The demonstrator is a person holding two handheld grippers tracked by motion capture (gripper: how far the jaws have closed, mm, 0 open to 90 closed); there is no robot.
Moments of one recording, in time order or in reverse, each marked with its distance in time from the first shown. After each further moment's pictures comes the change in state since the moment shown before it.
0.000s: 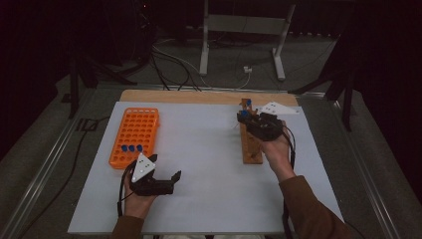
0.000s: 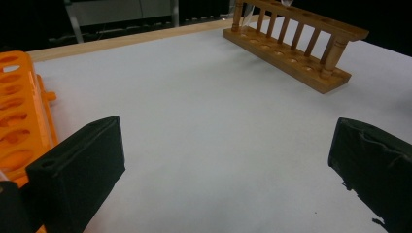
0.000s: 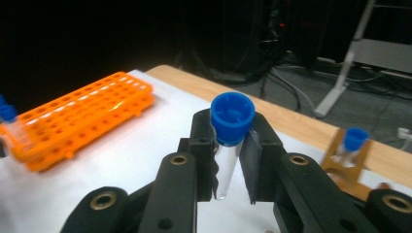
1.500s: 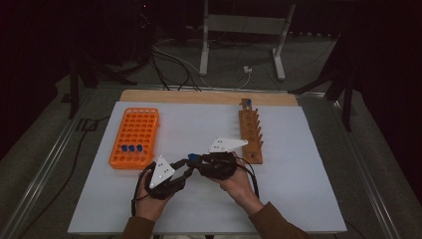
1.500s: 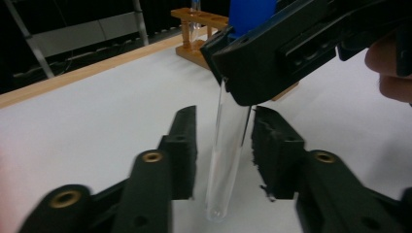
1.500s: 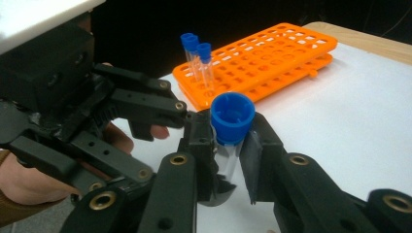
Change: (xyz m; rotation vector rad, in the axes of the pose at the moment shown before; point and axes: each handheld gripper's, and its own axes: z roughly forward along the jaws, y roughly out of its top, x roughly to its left) left arm -0.040 0.019 0.009 -0.026 -0.103 0.144; right arm 0.134 -0.039 0.030 0.127 0.421 -0.031
